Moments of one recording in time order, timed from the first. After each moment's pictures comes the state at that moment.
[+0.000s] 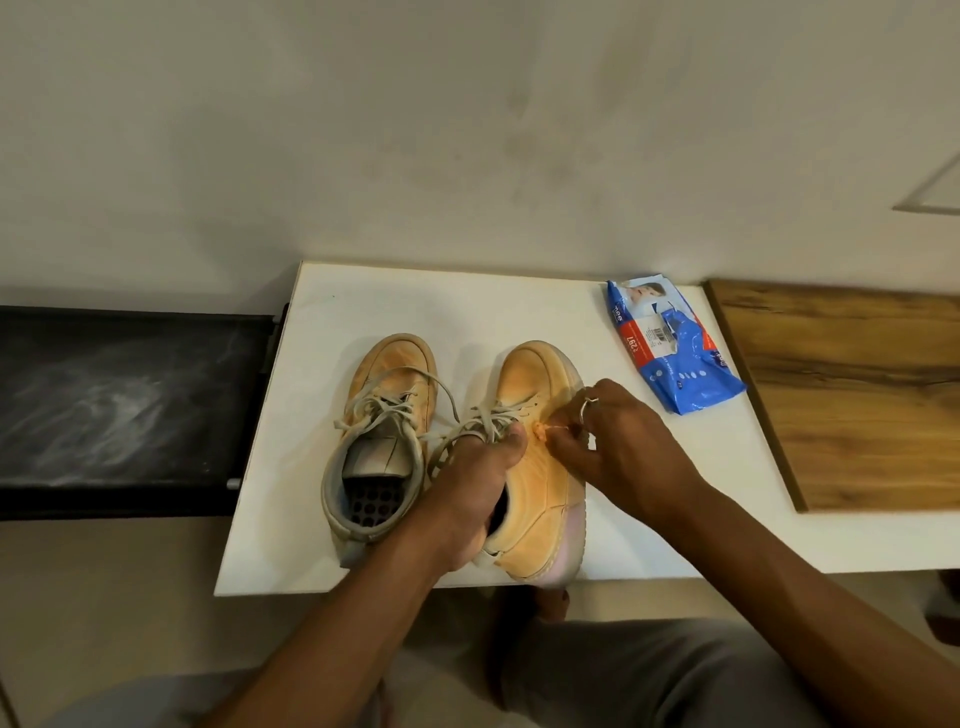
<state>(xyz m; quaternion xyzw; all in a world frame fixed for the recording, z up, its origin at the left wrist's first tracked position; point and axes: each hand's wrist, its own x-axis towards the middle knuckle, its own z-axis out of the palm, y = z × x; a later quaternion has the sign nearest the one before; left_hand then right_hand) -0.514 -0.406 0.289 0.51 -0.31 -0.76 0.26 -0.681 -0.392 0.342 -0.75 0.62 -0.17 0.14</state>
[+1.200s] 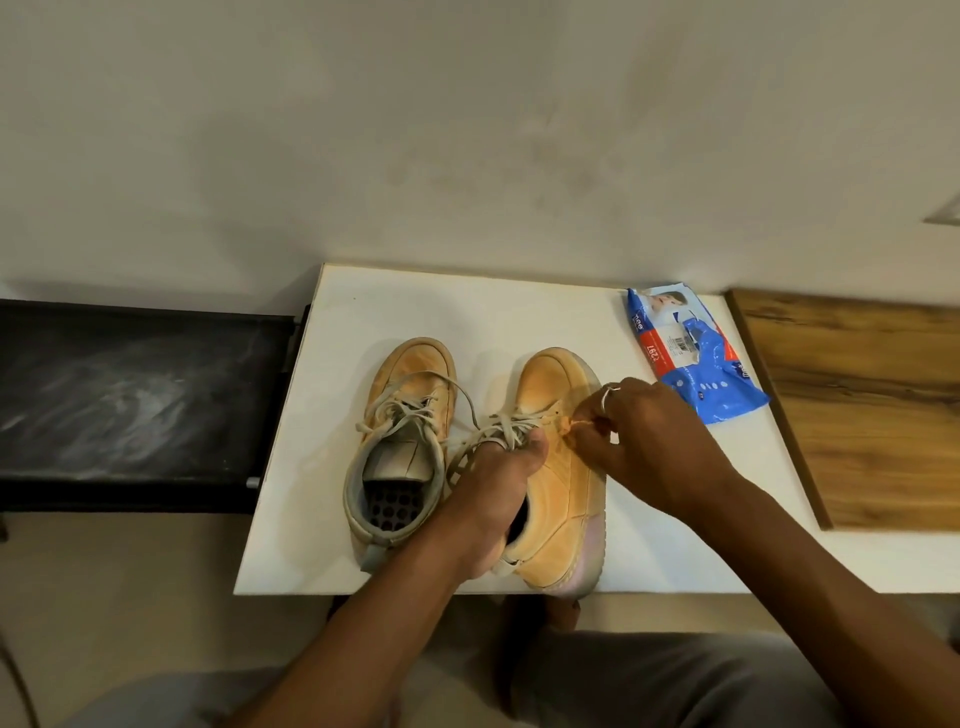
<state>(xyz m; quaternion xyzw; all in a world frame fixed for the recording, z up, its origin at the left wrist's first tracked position) -0.515 -0.406 0.288 0.52 -0.32 -0.75 0.27 -0.687 -0.412 0.343 -0.76 0.63 -0.08 0.11</state>
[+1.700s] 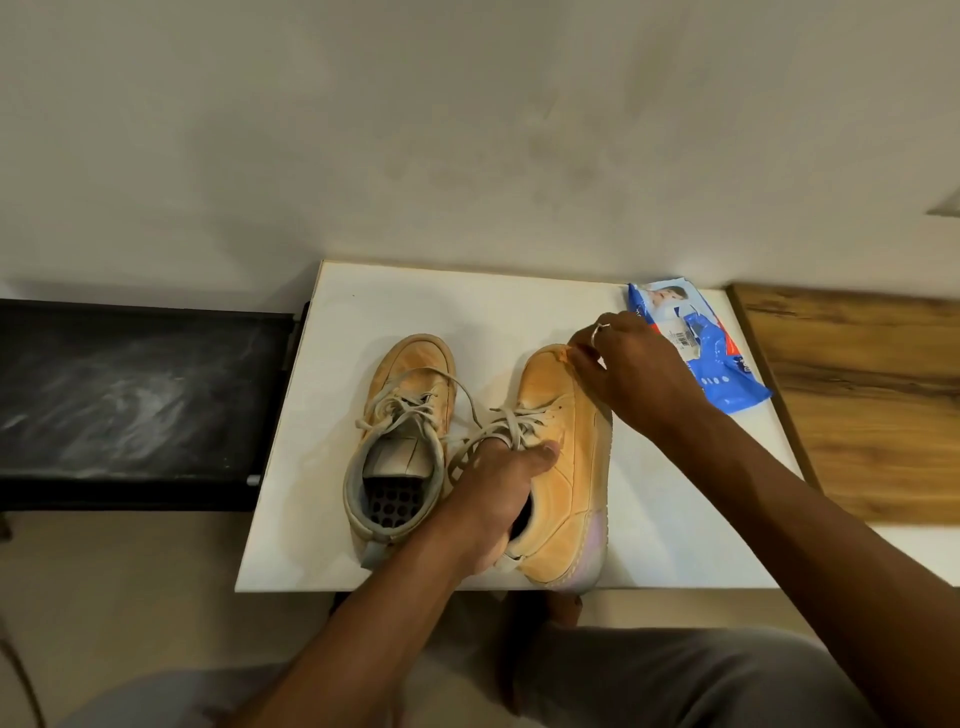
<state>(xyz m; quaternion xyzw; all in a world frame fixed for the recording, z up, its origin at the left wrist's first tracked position) -0.515 -0.403 0.291 0.52 -0.31 -0.75 0.27 -0.694 -0.472 0.338 -0.77 0.63 -0.09 0.04</state>
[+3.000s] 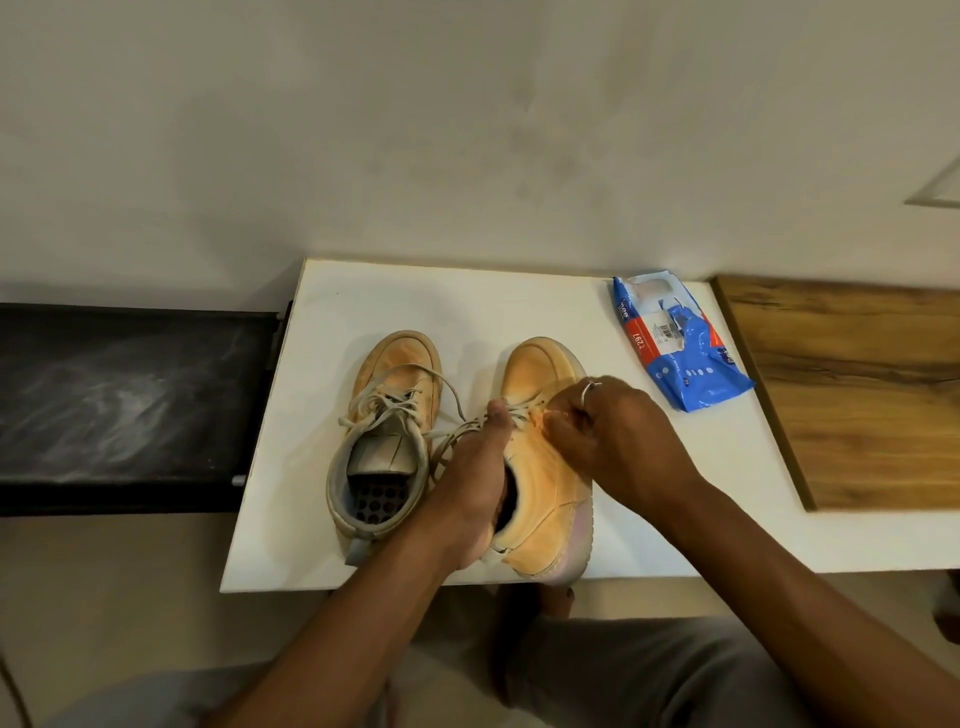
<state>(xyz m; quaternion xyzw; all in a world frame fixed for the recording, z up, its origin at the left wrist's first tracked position) -0.512 -0.406 0.294 0.49 -0.30 -0.77 0.28 -0.673 -0.401 0.341 -0.70 0.67 -0.16 0.19</state>
